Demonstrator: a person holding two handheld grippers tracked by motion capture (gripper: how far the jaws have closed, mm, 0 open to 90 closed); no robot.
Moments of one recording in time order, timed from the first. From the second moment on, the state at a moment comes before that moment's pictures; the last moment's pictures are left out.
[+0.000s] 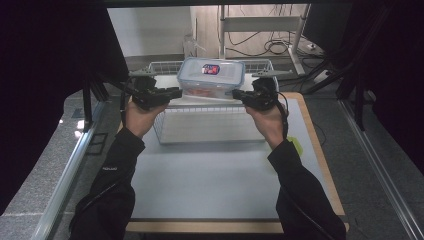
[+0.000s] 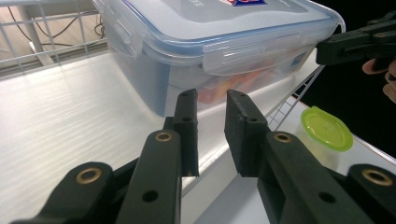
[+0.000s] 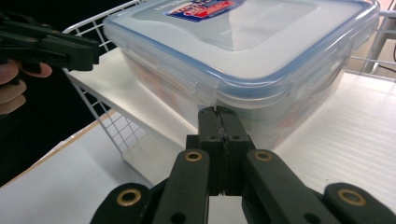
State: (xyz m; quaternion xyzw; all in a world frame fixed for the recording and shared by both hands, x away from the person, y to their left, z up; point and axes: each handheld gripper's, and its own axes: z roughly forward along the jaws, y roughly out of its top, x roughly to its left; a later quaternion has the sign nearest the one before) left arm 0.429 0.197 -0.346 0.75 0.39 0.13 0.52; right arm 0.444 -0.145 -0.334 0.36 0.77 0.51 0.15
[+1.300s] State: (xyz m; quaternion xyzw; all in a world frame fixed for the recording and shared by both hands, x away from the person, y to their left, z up) left arm 0.440 0.179 -0.348 0.73 0.42 0.16 0.51; right arm 0.463 -0.149 -0.339 0.38 0.76 0.50 0.14
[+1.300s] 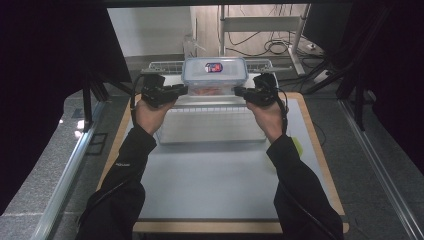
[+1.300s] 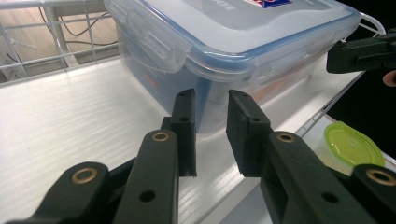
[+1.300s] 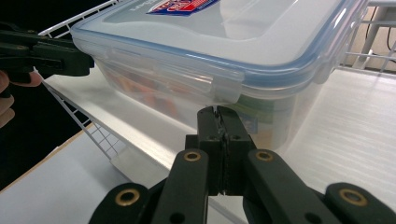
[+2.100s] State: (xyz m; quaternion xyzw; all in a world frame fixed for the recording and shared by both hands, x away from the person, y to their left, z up) left arm 0.362 0.172 -0.381 0.76 0.35 0.18 0.51; right arm 0.402 -0.168 -0.364 0.32 0.79 0.50 0.15
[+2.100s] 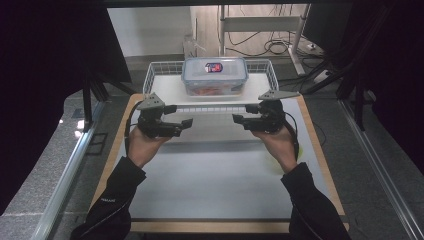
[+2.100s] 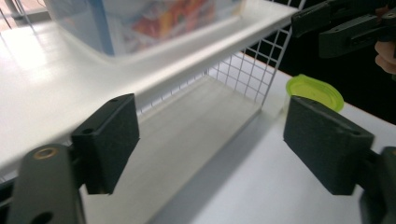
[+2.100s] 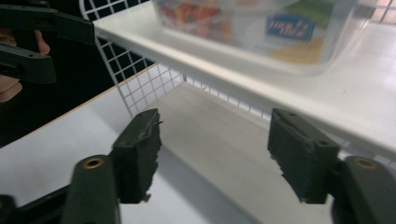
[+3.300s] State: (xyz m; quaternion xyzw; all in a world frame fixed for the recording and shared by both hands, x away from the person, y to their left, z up) left arm 0.275 0.170 -0.485 0.82 0.28 0.19 0.45; right arm 0.334 -0.187 -0.451 0.29 0.84 0.43 0.13
